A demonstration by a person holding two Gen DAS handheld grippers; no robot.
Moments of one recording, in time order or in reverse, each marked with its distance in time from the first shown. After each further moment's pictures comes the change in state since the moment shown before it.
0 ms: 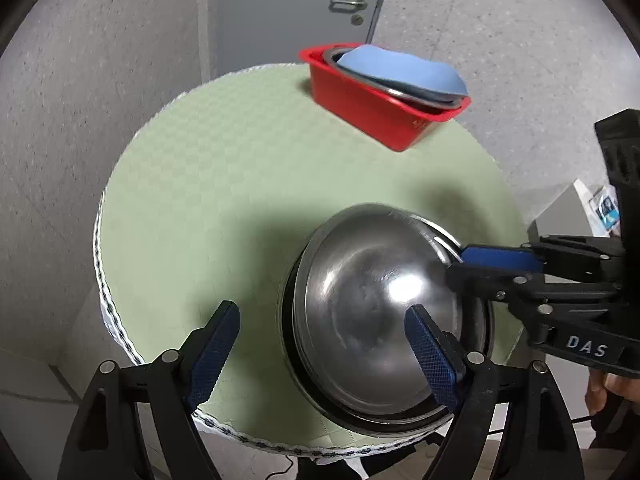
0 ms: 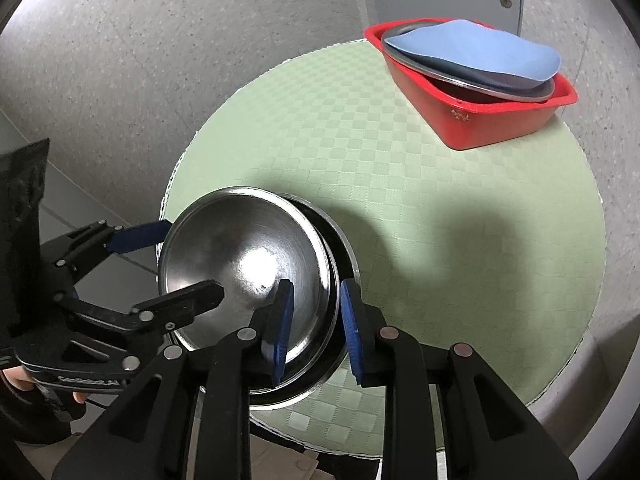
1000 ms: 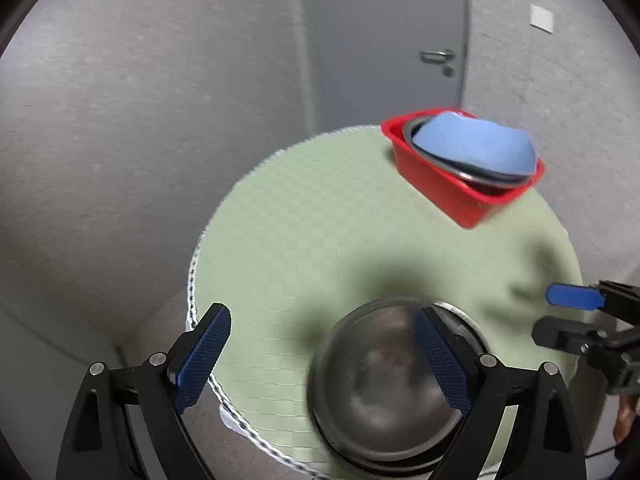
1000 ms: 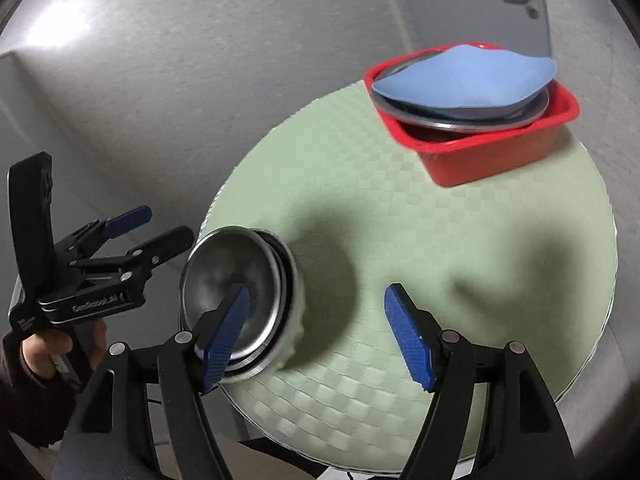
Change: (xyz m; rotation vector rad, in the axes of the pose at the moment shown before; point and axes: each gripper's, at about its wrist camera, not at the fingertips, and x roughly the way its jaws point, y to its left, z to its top) left arm -0.029 -0.086 0.021 -0.148 -0.190 0.439; right arm -0.036 -0.088 0.009 -0.073 -0.099 0.282
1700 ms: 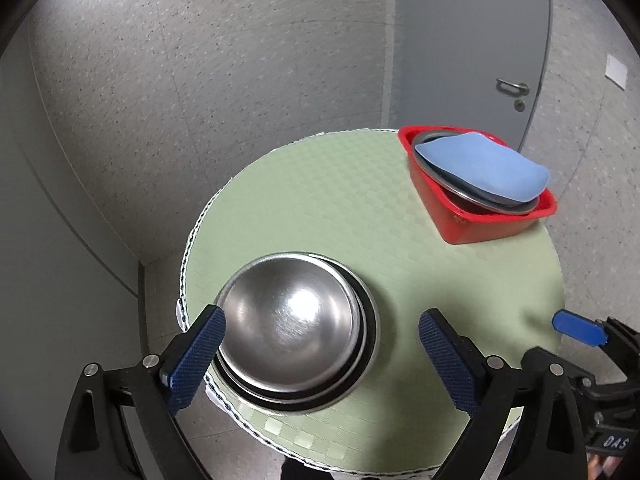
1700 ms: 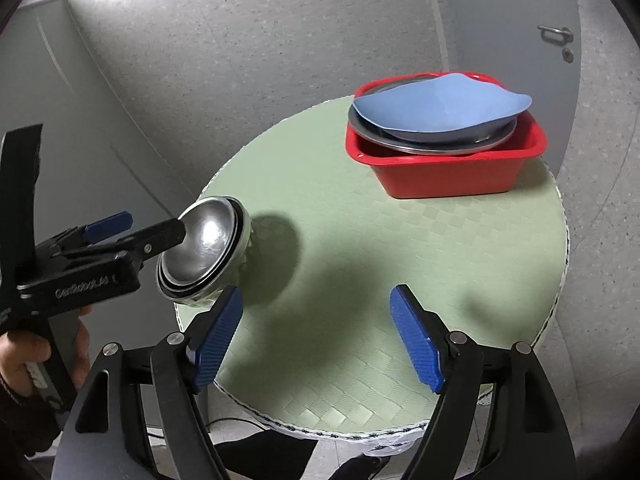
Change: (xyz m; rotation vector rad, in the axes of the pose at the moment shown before) left arm -0.041 -0.116 -0.017 -0.314 0.041 0.176; right arm -0.049 -0.057 -0.003 -0.202 0.027 0.032
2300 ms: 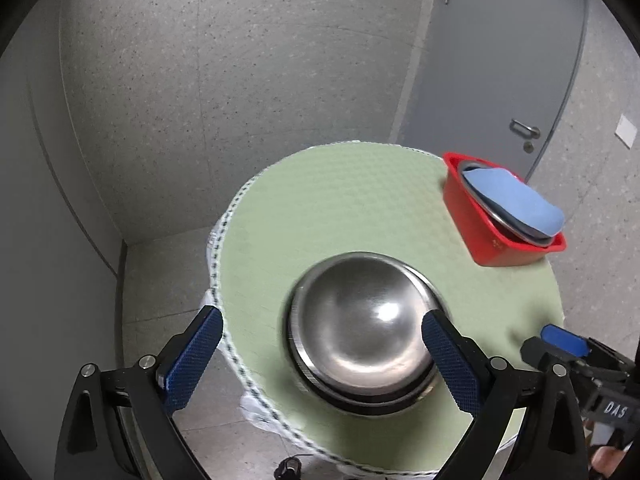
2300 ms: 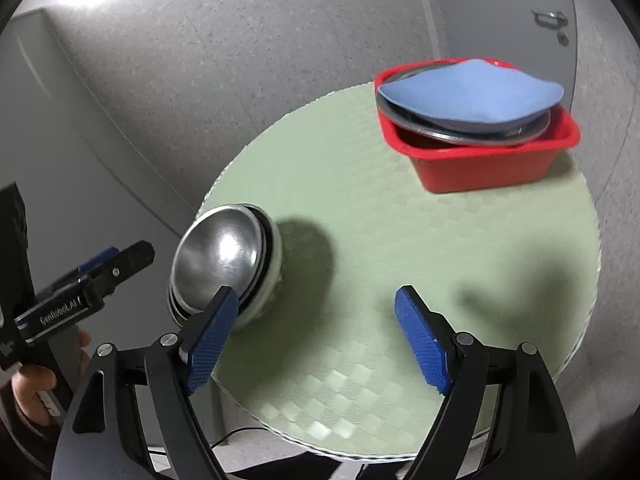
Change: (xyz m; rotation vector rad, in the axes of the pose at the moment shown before) left arm 0.011 0.122 -0.022 -0.150 -0.032 -0.097; right arm 0.036 0.045 0.007 0.088 0.012 -0.021
